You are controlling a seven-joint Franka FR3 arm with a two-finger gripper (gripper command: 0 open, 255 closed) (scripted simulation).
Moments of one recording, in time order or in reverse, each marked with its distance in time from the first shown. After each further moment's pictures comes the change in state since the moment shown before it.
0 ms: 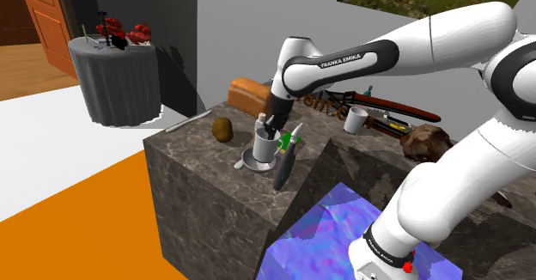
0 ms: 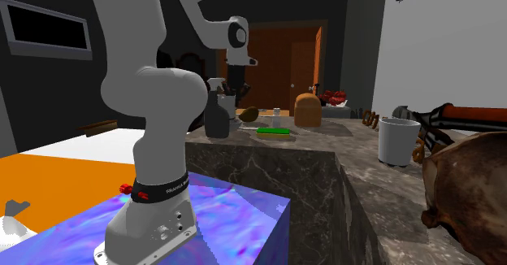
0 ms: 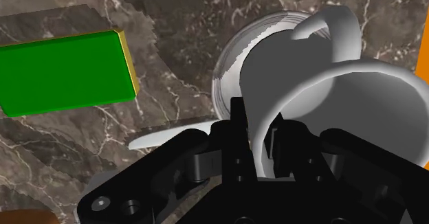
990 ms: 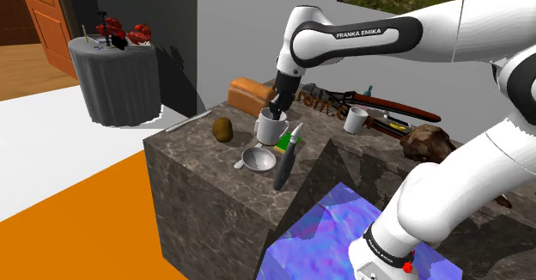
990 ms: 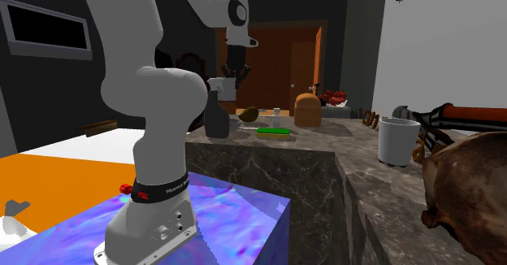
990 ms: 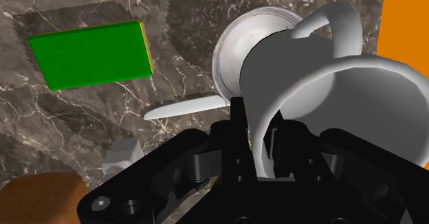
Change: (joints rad) arm -0.004 -0.066 -0.007 0.137 -0.008 -0.202 0.008
